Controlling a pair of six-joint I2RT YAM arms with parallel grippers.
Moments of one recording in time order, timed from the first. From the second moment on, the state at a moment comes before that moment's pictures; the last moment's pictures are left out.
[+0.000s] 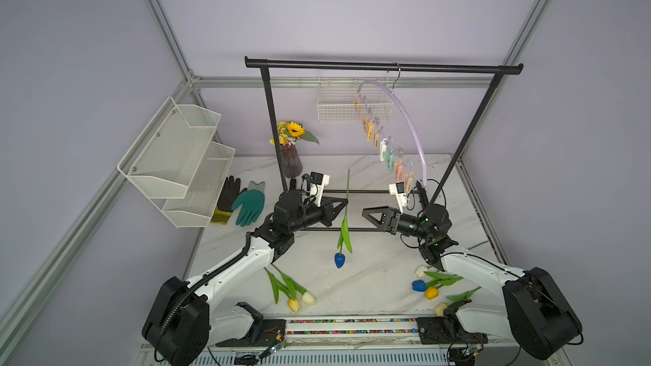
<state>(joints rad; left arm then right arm) -0.57 1.25 0.80 0.32 0.46 -0.52 0.41 1.29 0.52 0.91 -0.83 0.94</state>
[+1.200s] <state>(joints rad) -0.62 1.35 0.87 0.40 0.47 -0.54 0.45 1.40 0.57 0.98 -0.79 0.90</state>
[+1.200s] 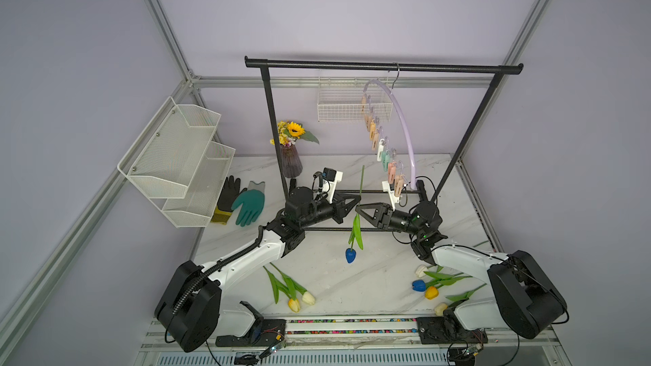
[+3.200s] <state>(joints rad) -0.47 1.50 1.42 -0.05 0.39 -0.20 0.27 1.78 1.64 0.01 0.16 0.34</state>
